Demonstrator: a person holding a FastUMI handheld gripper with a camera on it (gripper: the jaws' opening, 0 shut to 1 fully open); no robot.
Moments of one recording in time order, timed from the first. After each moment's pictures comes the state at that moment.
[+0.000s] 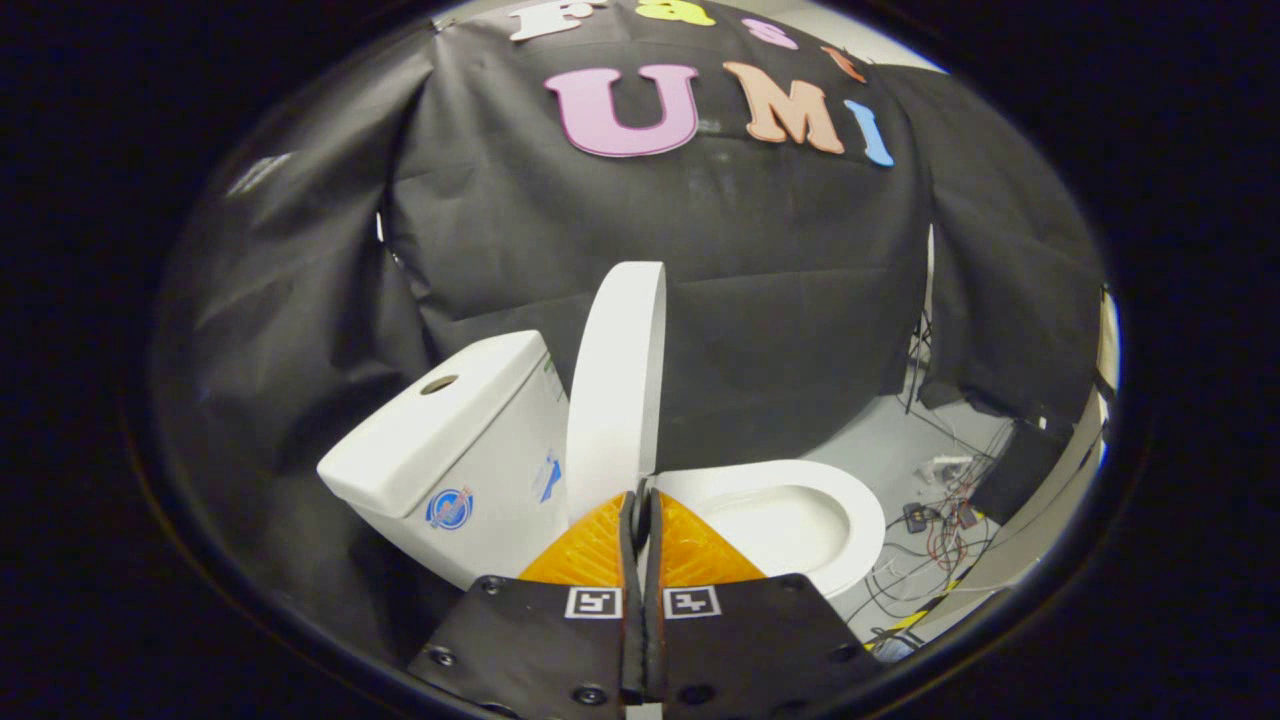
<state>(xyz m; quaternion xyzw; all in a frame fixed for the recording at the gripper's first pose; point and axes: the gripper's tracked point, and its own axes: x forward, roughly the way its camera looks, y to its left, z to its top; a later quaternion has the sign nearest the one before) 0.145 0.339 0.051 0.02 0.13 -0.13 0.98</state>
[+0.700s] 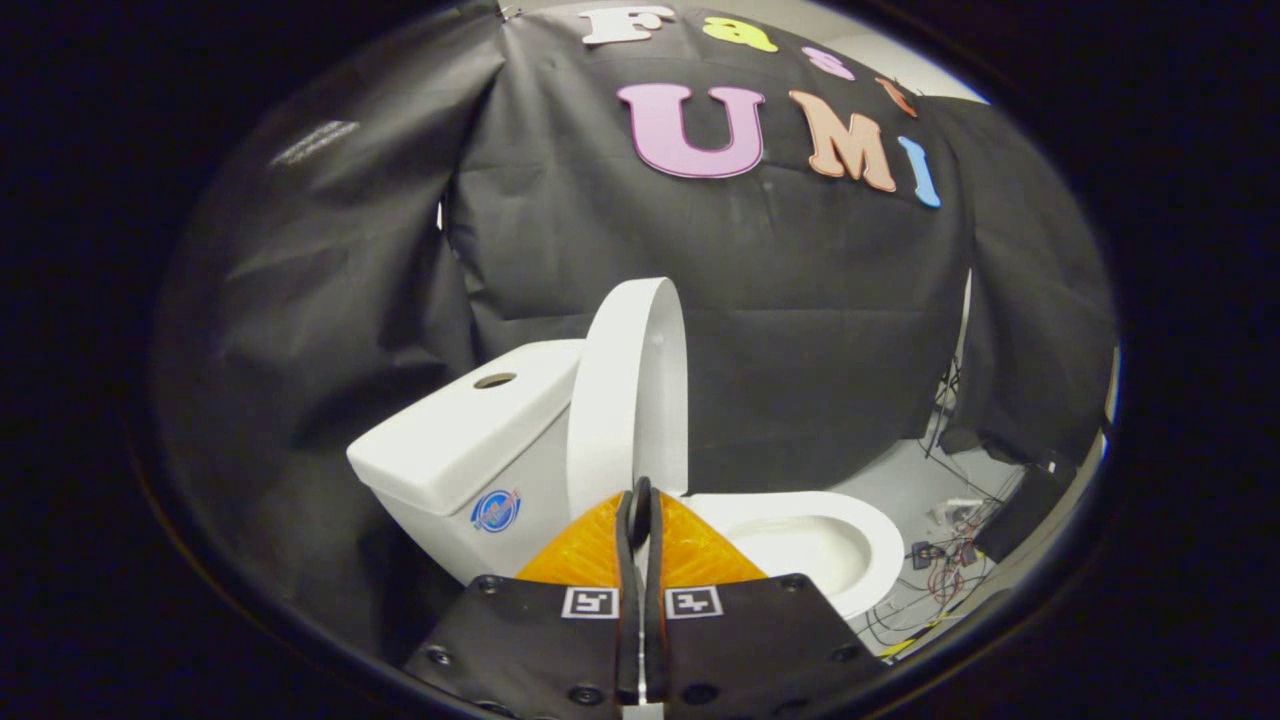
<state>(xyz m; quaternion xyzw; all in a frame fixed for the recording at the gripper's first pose) 0.161 0.381 0.052 -0.02 0.10 -0.09 0.99</state>
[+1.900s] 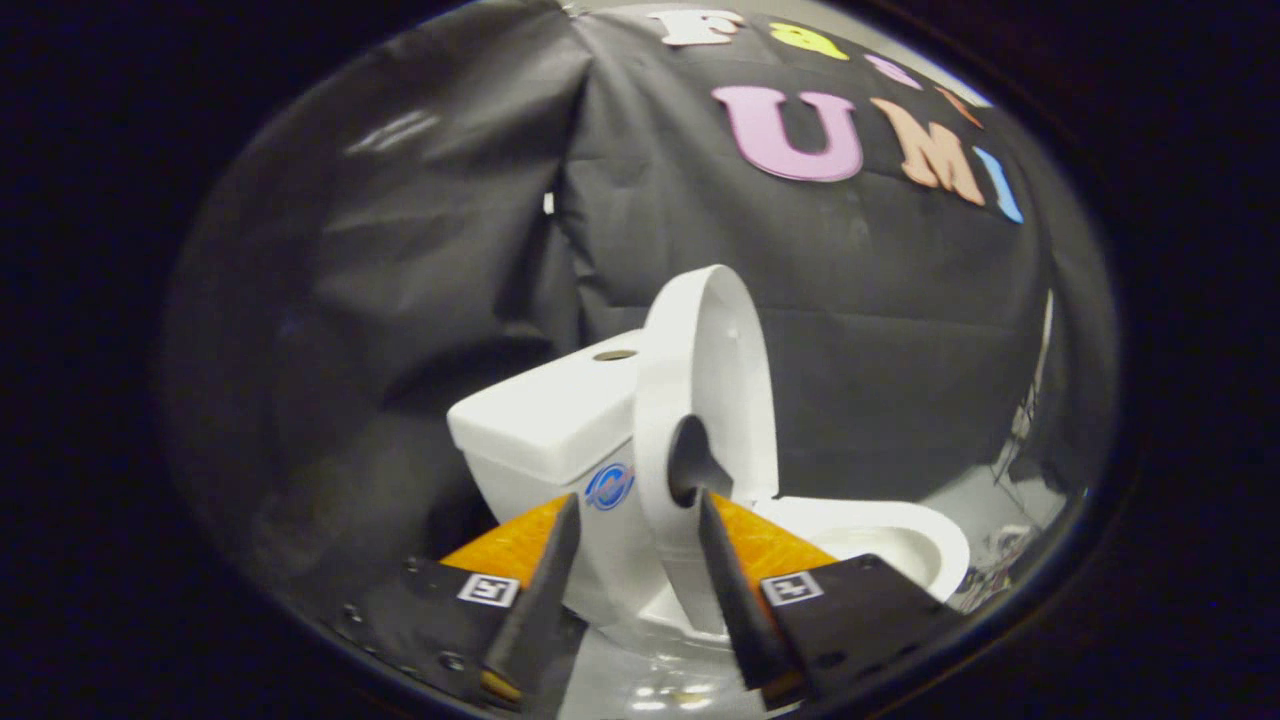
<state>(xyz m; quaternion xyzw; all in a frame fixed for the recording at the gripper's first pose) 0.158 0.461 0.016 -0.11 0.08 0.06 0.99</state>
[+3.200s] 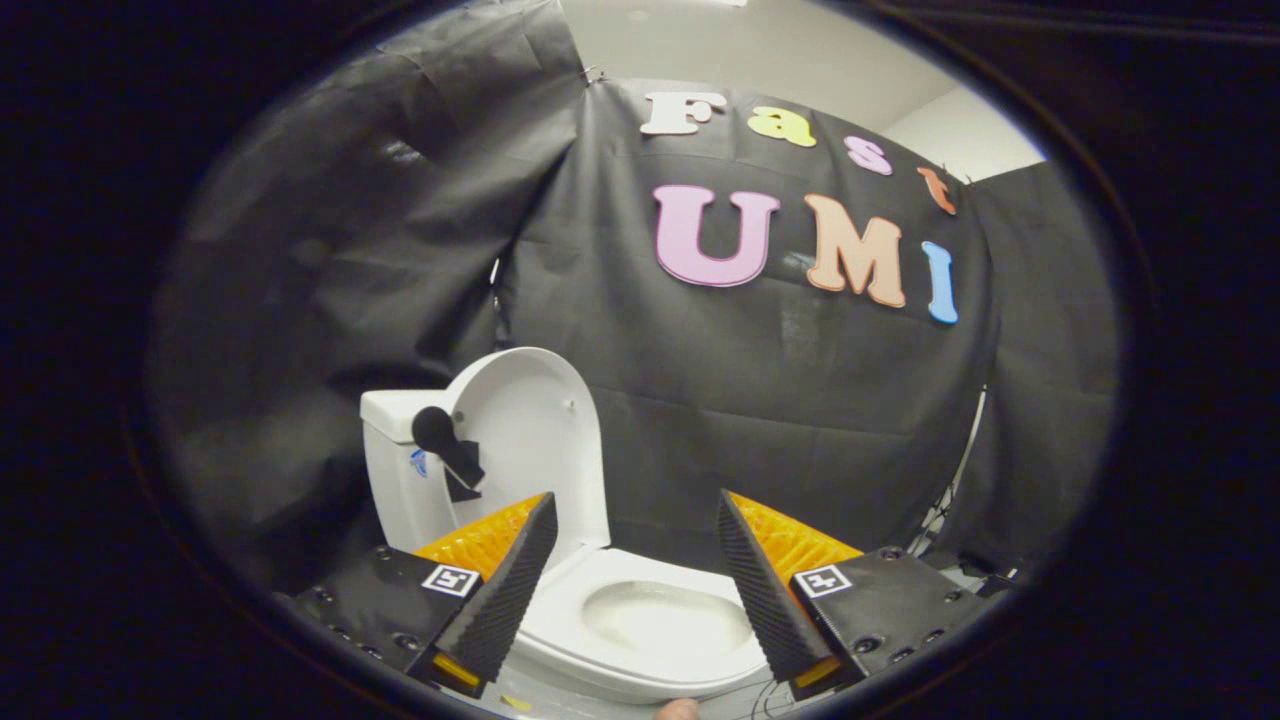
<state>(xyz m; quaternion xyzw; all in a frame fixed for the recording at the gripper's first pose) 0.067 0.233 0.097 -0.14 -0.06 -0.02 0.99</state>
